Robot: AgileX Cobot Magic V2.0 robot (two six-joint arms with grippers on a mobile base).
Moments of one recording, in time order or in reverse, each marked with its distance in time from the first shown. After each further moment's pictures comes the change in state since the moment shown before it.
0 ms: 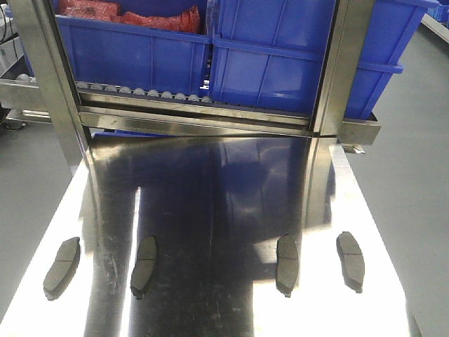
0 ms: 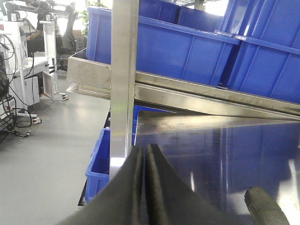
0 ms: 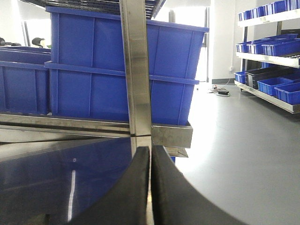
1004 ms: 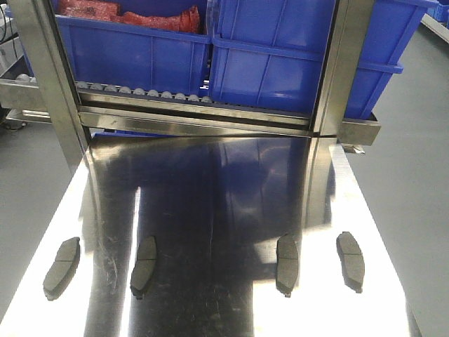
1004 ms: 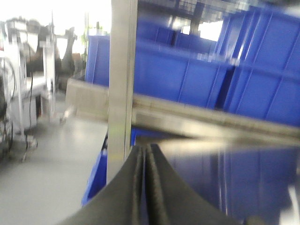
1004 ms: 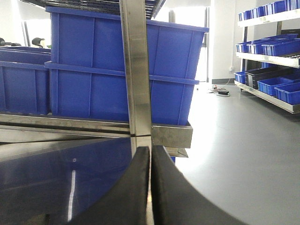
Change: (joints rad) left arm 0.000 0.000 0.000 0.000 -0.120 0.000; right arm 0.000 0.000 0.000 0.000 0.000 0.000
